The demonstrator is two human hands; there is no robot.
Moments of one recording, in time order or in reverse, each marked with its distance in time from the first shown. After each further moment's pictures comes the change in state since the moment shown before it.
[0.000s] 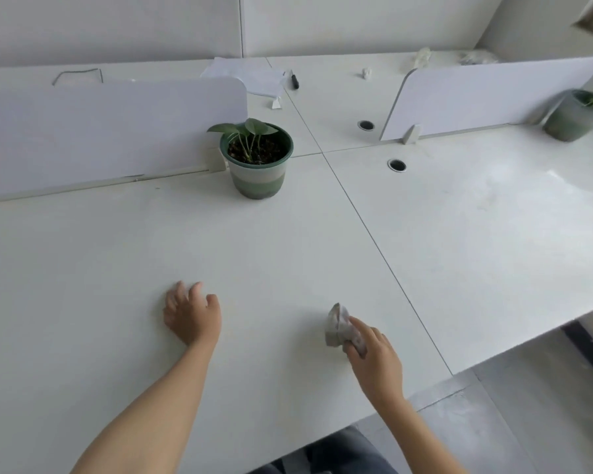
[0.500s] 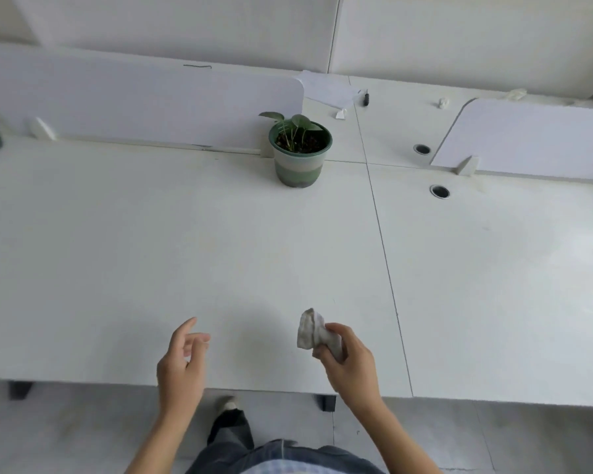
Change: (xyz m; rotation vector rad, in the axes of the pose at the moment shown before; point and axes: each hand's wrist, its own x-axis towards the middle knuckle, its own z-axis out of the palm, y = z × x) left_hand -0.220 -0.012 -0.040 -0.502 0.144 -0.054; right_hand -0.012 0.047 -0.048 0.309 -0.318 -0.298
